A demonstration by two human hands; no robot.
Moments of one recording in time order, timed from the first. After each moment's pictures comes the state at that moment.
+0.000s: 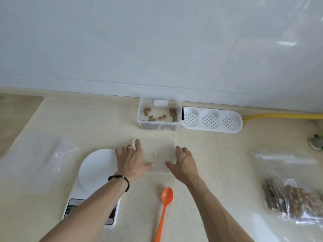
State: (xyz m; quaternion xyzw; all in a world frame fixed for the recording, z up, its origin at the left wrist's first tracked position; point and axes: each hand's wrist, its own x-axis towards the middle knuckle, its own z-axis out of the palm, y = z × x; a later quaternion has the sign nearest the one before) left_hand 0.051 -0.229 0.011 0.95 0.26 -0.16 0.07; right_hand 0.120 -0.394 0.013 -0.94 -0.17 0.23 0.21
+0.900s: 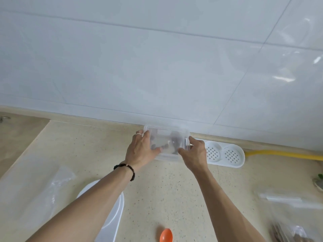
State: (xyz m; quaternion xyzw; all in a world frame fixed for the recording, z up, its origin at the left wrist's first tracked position) left_hand 0.149 -0.187 0.081 0.93 0.23 0.02 0.28; right_hand 0.225 -0.356 0.083 -0.89 -0.06 0.14 0.43
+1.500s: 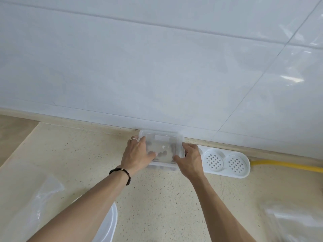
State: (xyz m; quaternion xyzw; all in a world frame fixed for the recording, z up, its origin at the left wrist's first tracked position) left_hand 0.182 -0.165 0.045 0.93 0.25 0.00 0.26; right_hand 0.254 -0.338 0.049 -0.90 -0.10 0.18 0.39
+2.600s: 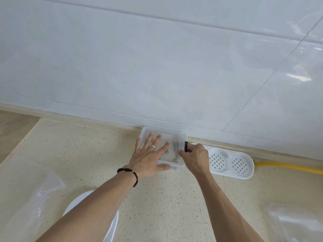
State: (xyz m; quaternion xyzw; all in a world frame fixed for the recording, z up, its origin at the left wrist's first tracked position) left_hand 0.186 -0.175 0.027 0.98 0.06 -0.15 0.09; right_hand 0.271 -0.335 0.048 -0.91 -0.05 0.16 0.37
